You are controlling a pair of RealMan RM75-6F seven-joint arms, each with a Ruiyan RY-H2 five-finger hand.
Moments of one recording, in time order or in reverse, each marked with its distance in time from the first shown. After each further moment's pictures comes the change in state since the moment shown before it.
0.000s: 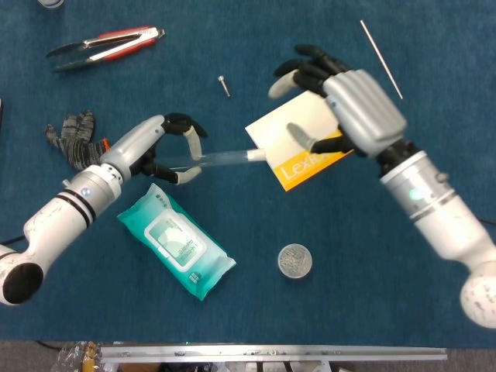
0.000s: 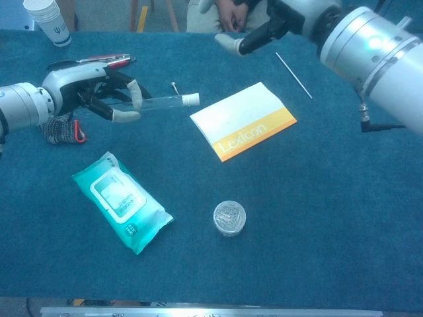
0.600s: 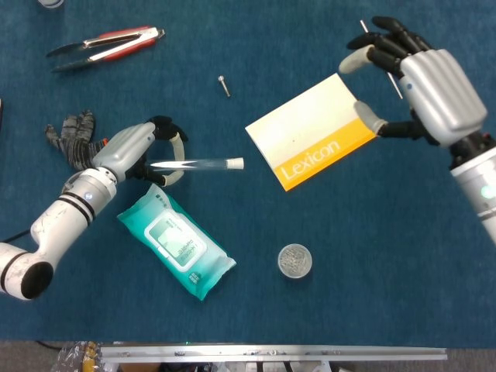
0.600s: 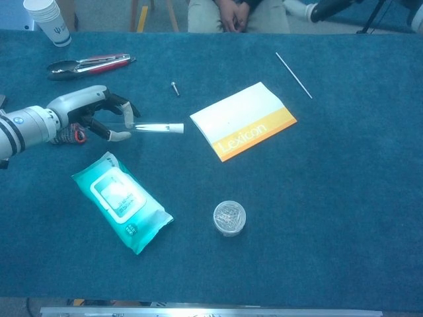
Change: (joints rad) left arm 0.017 -0.178 0.086 0.267 0.083 0.065 0.094; right arm -0.114 0.248 -0.012 -0.110 -0.044 0.034 0.024
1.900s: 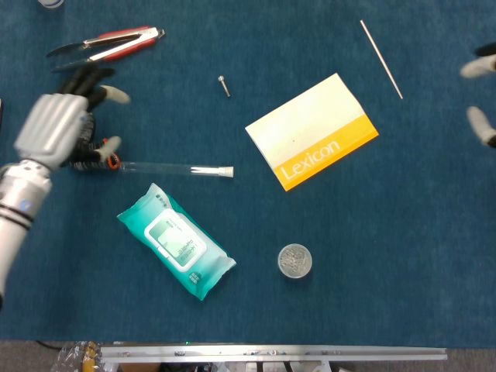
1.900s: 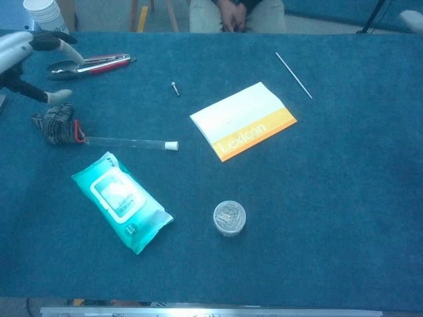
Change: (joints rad) left arm 0.147 0.208 0.007 -0.162 0.063 0.390 0.330; right arm -0.267 0.170 -0.126 0.013 -0.139 0.170 0.055
